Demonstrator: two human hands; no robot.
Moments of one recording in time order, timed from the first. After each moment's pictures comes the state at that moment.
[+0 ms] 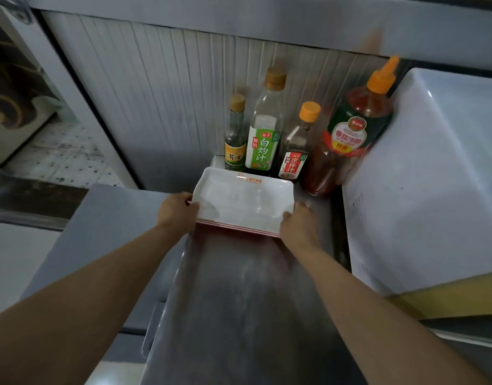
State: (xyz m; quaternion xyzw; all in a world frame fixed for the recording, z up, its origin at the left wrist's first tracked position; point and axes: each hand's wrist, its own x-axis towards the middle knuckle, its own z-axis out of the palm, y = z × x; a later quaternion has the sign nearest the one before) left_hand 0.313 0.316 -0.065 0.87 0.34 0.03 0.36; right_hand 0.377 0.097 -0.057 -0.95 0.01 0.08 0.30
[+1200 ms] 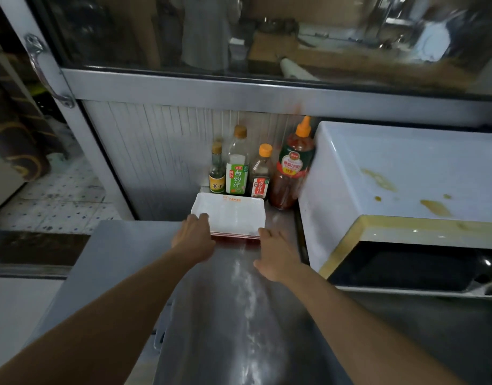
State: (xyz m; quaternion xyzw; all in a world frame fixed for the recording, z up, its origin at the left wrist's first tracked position) left_hand 0.248 0.243 0.034 0.96 0.19 -0.08 0.17; right_hand 0.272 0.061 0.026 -0.97 -0.19 0.13 0.10
